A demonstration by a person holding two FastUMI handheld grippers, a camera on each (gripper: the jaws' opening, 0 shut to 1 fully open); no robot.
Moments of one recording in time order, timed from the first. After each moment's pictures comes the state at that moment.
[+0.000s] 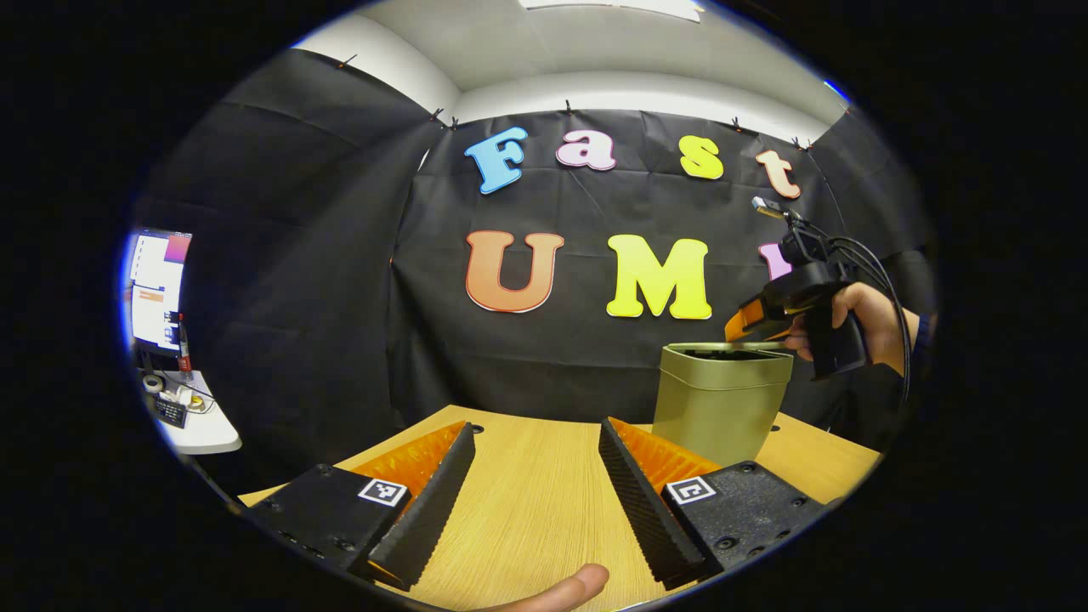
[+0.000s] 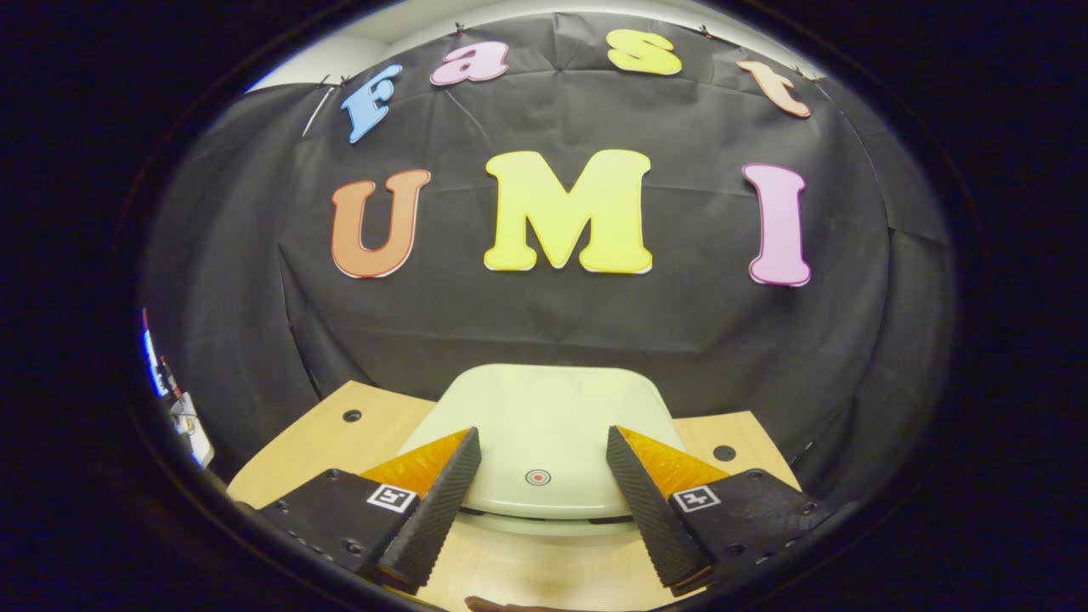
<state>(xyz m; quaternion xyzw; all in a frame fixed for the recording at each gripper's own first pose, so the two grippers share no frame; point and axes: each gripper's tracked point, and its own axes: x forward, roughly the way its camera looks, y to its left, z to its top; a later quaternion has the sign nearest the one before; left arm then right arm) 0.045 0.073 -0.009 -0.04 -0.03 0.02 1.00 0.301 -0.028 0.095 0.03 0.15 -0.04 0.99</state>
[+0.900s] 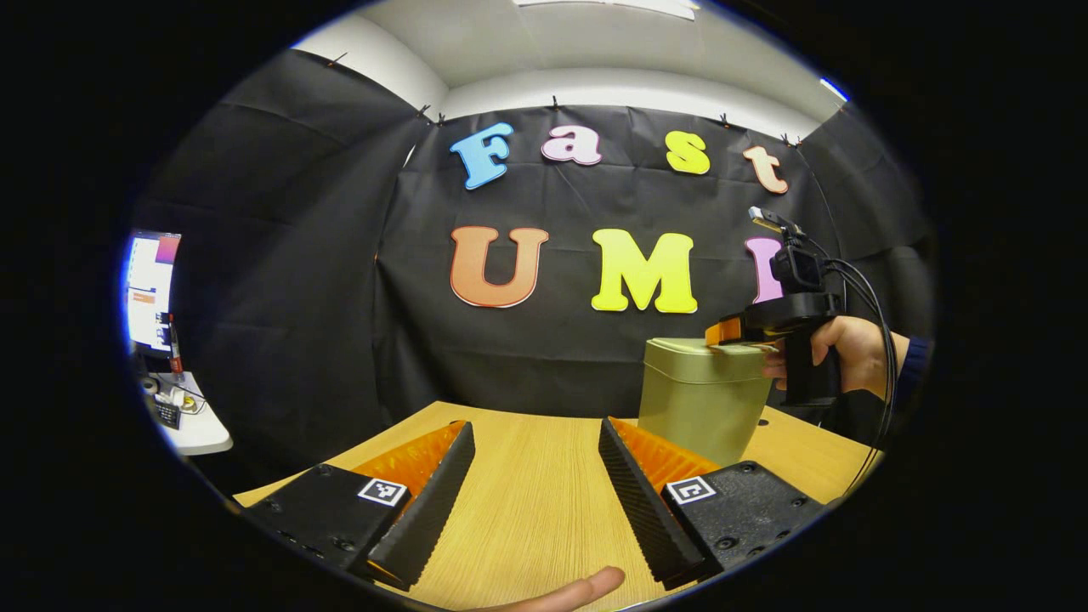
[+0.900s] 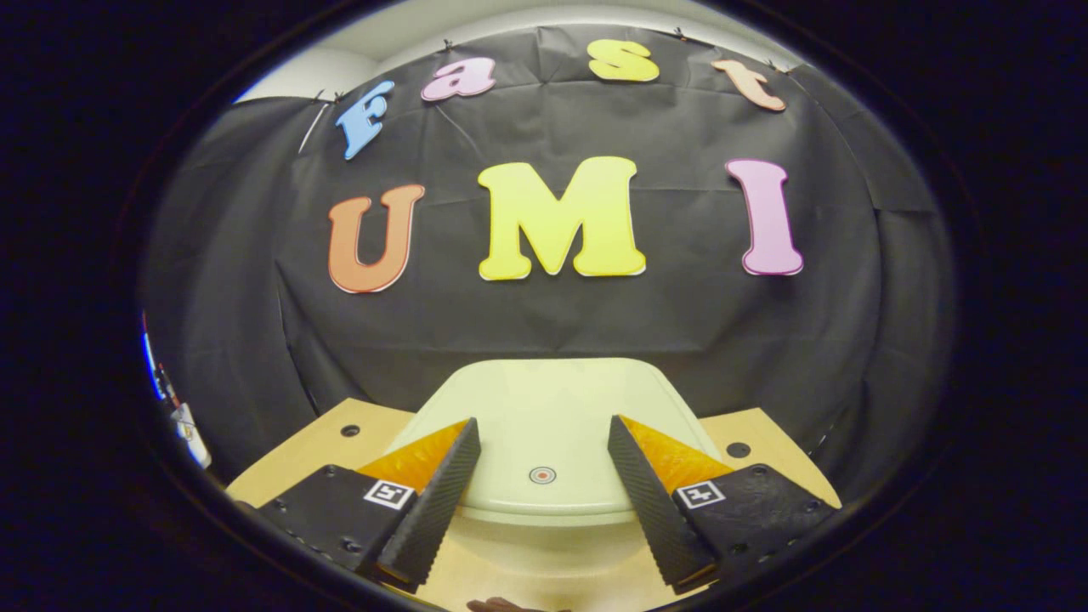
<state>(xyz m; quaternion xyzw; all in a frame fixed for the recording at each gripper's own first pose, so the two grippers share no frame) 0.045 0.054 -0.015 -0.02 -0.02 0.00 1.00 0.303 -0.028 0.088 0.04 0.07 -0.05 1.00</state>
